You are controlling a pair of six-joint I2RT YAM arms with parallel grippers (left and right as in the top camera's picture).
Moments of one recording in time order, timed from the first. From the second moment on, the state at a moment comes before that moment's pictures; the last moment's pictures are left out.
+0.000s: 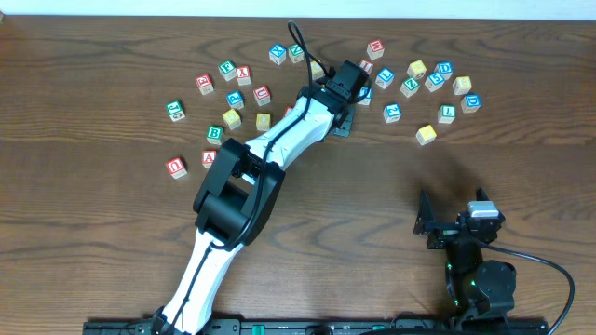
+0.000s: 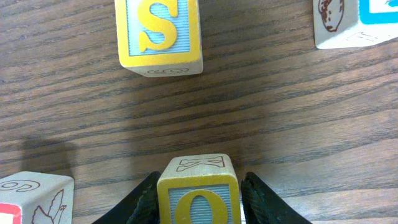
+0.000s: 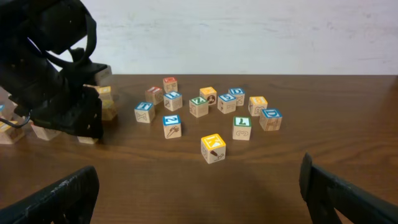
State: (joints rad) left arm -0.61 2.37 1.88 -0.68 -0.16 -0.33; right arm 0.11 0.04 0.01 -0.07 0.06 0.05
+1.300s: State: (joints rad) left arm -0.61 2.17 1.88 -0.68 -0.18 -0.29; right arm 0.11 0.04 0.01 -0.07 0.06 0.05
